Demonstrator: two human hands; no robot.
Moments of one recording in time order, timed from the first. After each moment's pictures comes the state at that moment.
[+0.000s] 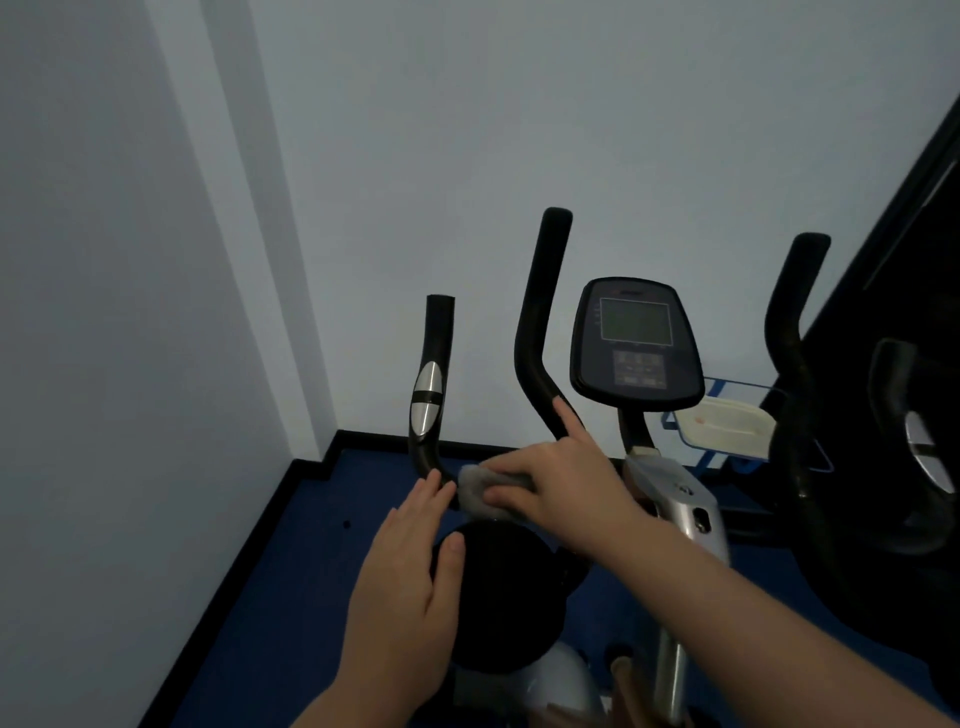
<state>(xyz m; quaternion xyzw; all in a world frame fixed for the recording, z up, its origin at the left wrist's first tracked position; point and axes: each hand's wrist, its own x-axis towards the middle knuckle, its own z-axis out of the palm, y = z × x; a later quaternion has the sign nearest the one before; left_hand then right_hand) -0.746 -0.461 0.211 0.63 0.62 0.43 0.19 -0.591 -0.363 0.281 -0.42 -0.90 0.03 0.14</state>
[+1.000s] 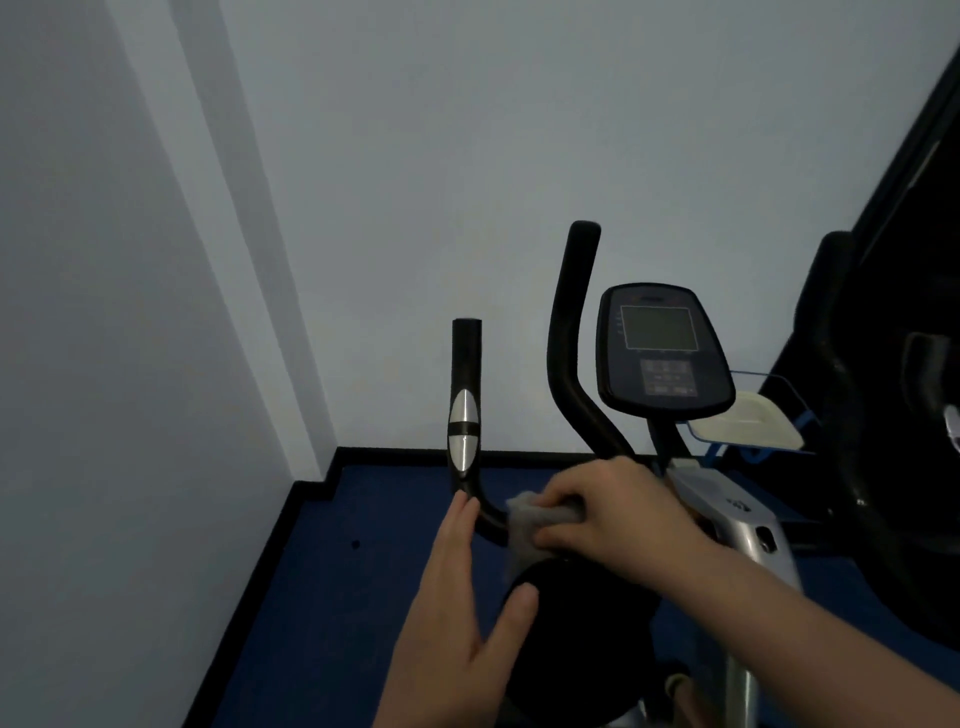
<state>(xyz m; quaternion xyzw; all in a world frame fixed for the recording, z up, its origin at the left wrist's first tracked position) -0.778 -0.452 0.214 0.65 0.54 0.44 0.30 -0.607 -0.365 0.285 -0.54 -0.82 0.14 0.11</state>
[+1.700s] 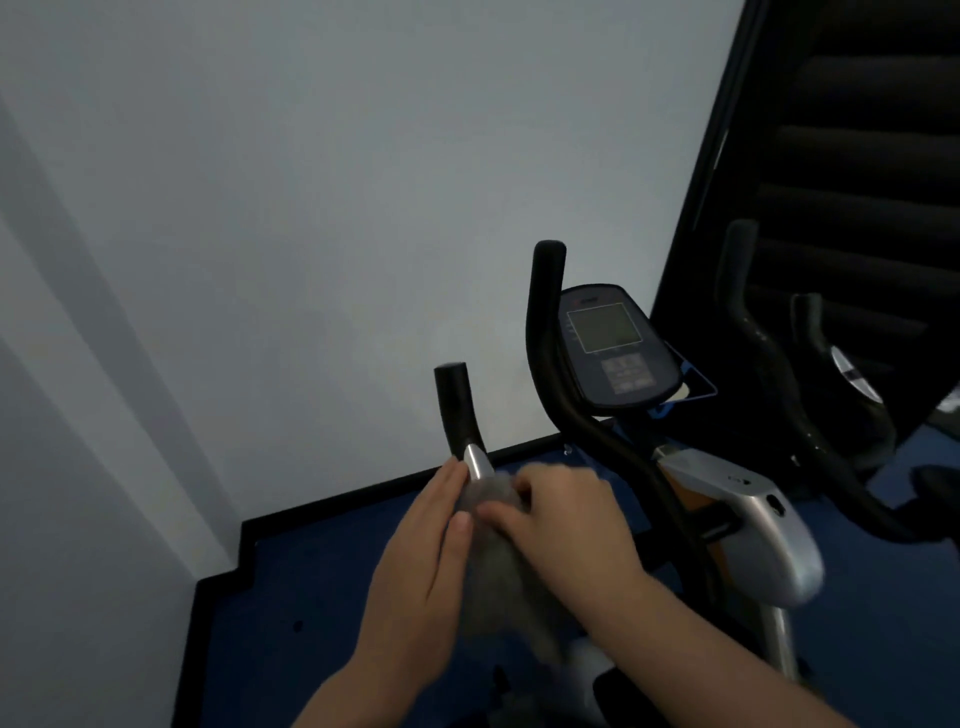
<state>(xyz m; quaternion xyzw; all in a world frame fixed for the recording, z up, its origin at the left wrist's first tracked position) -0.861 -0.332 0.231 0.72 0.41 0.42 0.37 -0.714 -0.346 0.282 -0.71 -0.65 0.09 0.25</state>
